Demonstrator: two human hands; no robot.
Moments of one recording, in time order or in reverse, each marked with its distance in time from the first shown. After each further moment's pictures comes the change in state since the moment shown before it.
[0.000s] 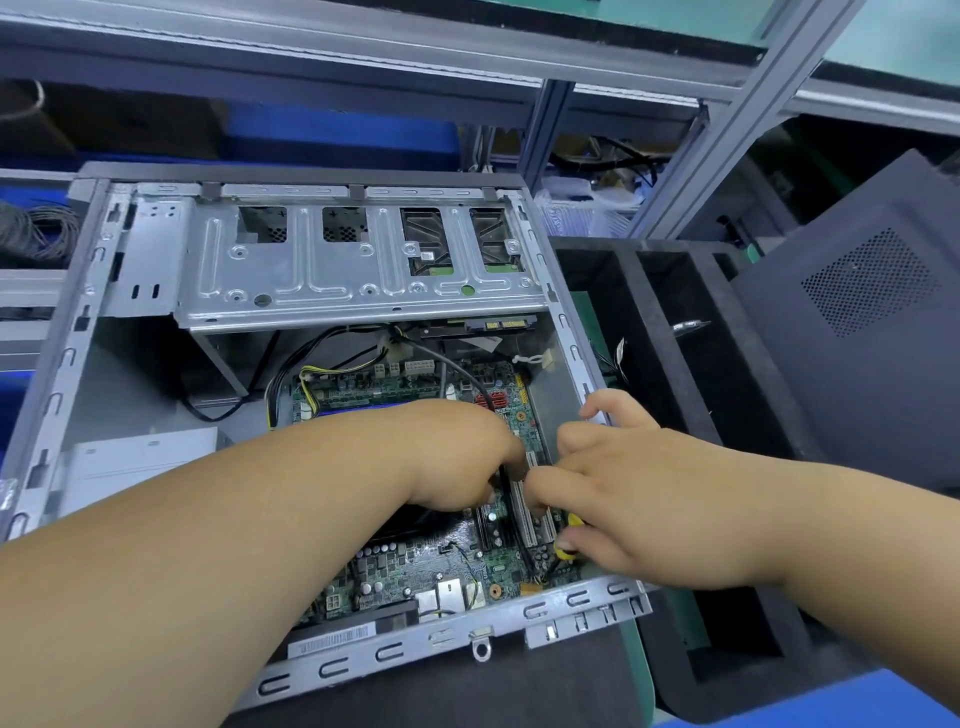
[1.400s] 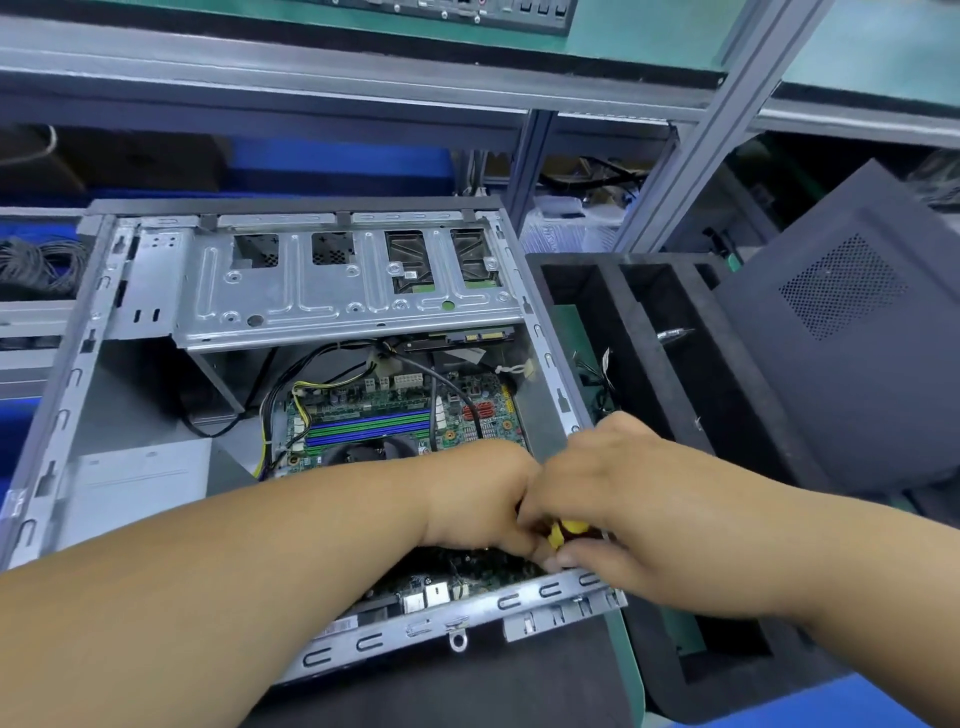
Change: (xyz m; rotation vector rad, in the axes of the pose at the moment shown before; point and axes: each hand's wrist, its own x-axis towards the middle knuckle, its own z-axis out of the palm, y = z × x) left_hand 0.000 0.039 0.010 -0.597 0.079 0.115; right_hand -0.030 -0.013 -0.012 0.340 0.170 0.012
